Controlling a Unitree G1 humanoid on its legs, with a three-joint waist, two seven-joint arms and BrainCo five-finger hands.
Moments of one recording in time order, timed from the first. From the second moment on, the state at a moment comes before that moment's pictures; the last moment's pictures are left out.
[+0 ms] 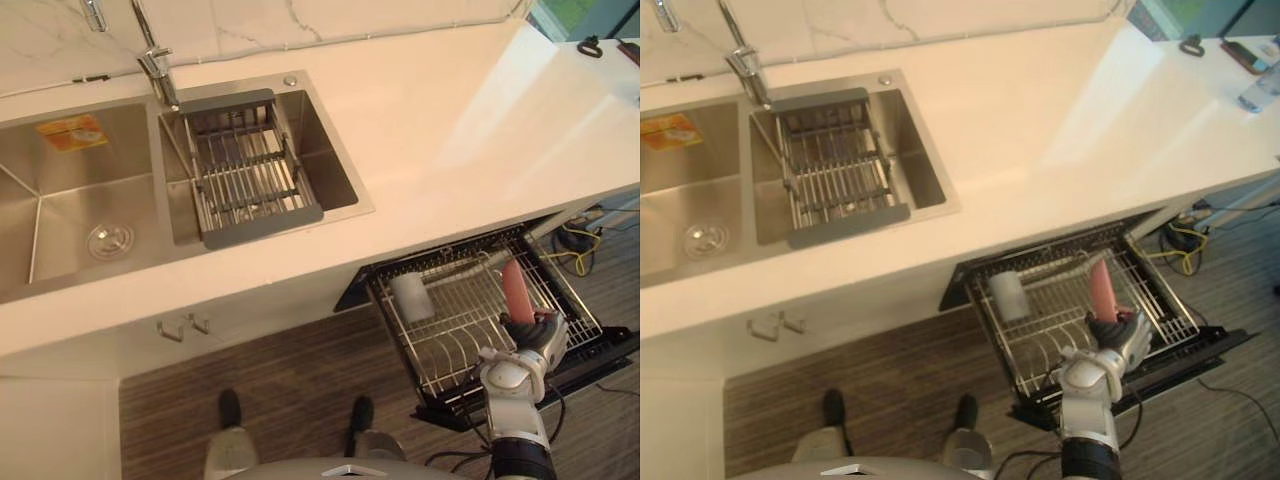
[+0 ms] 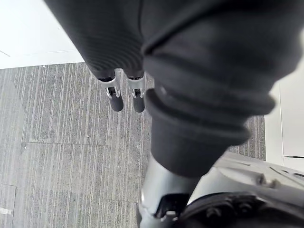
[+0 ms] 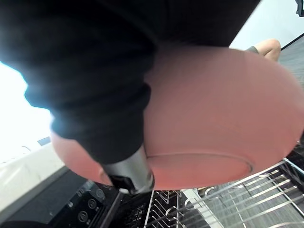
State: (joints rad) left arm 0.23 0.18 -0.03 1.00 -0.39 0.30 0.01; right arm 0.00 -0.22 -0.34 0.29 -0.34 0.12 -0.62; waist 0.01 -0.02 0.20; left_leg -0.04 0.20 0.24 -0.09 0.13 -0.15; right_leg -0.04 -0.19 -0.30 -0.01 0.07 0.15
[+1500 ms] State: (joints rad) left arm 0.13 0.15 -0.03 0.85 -0.45 0.31 -0.10; right arm -0.33 -0.60 -0.46 0.74 -0.04 0.20 -0.51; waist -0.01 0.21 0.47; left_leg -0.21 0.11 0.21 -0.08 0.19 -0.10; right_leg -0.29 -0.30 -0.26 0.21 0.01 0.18
